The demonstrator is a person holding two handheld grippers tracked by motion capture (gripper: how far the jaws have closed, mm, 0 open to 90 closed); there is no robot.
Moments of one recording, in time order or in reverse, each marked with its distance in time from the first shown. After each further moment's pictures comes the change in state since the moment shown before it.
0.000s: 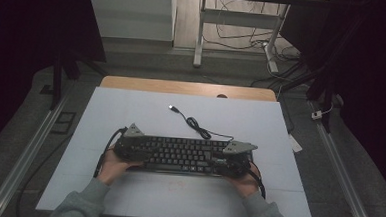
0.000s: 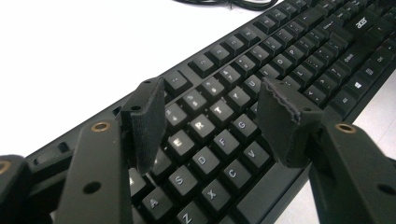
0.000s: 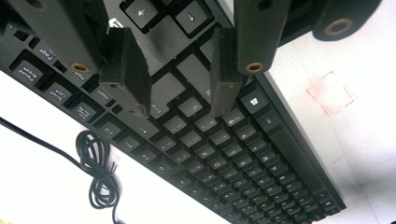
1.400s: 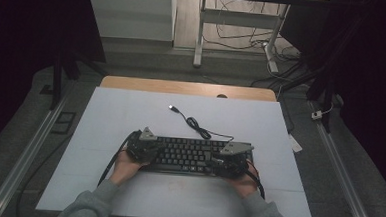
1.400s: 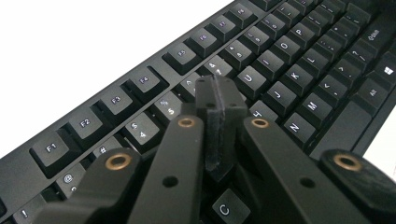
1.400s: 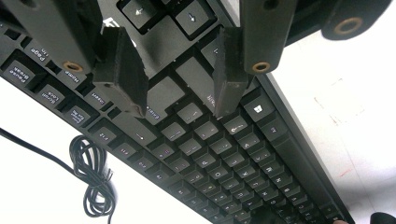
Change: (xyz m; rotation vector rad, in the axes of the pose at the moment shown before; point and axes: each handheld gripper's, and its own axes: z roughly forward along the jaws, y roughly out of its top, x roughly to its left) left arm -0.009 0.000 0.037 0.071 -0.008 0.059; right arm 0.001 -0.002 0.007 0.032 -0.011 -0.023
